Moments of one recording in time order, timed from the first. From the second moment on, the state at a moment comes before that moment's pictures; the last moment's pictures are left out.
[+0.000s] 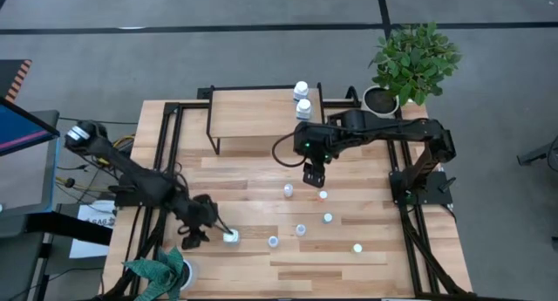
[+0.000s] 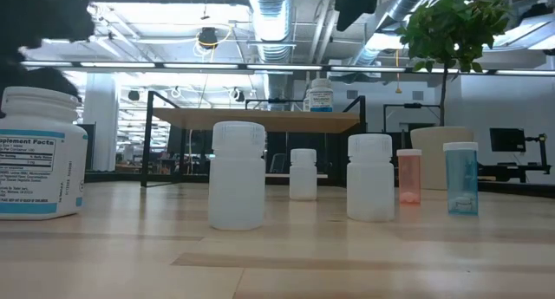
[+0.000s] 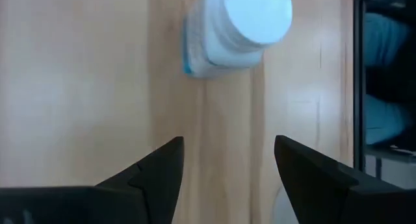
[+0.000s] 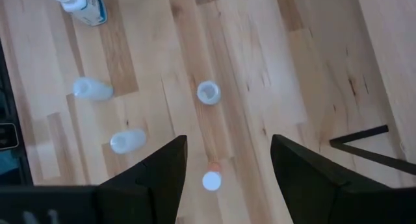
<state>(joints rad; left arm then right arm) -0.57 1.13 0.59 -0.48 0.13 -0.68 -0.01 1.72 1.87 -1.29 0.01 0.26</state>
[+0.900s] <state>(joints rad) -0.42 1.52 0.59 0.09 0.09 -0.59 -0.01 1.72 1.87 -1.29 0.01 0.25</state>
